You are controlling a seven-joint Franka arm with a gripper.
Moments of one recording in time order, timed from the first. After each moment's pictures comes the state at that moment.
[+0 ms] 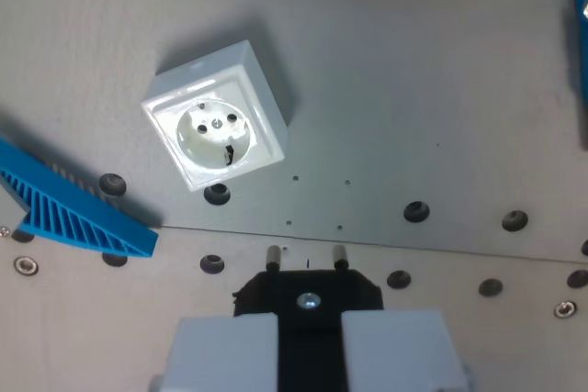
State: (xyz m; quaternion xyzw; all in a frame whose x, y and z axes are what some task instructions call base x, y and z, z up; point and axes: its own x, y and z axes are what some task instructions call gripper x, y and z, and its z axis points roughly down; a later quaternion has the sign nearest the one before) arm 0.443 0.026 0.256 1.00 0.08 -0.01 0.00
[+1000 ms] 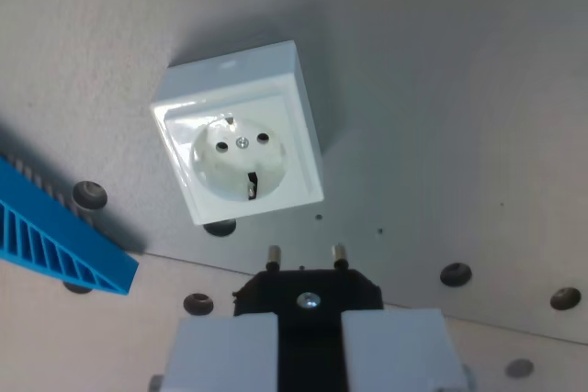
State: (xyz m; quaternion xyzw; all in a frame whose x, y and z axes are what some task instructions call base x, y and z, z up) arm 0.423 0.048 0.183 0.99 0.15 -0.01 0.00
